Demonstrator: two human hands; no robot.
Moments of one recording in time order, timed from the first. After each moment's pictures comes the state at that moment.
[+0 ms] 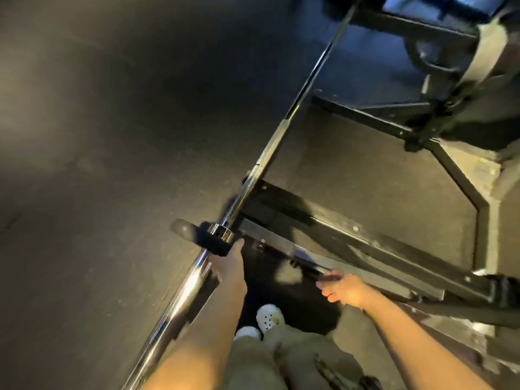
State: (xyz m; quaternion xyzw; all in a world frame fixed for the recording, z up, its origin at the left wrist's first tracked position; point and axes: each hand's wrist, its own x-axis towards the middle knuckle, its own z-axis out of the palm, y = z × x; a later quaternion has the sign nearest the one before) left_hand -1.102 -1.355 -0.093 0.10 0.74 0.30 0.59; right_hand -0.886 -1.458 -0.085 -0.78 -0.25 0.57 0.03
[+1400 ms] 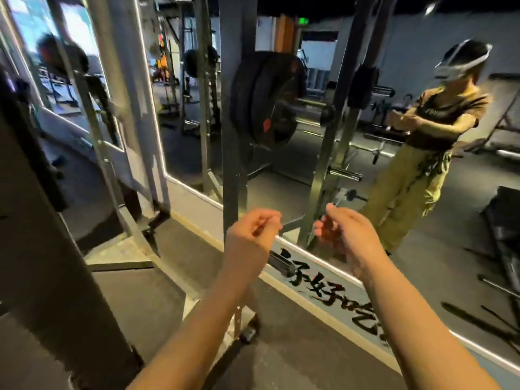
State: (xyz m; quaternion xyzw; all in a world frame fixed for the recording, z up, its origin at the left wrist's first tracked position) left_hand -0.572 -1.928 0.231 0.73 -0.15 0.11 0.66; right_hand -0.573 -2.108 0.249 -0.66 0.14 -0.09 0.73
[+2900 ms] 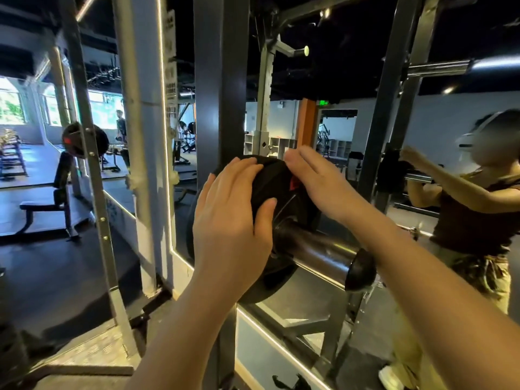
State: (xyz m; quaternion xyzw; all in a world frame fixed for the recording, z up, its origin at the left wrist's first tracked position) left_hand -0.328 -1.980 0.384 0.77 -0.18 0.52 0.31; right_hand -0.275 -2.130 0.447 -0.84 -0.28 -0.23 0.41
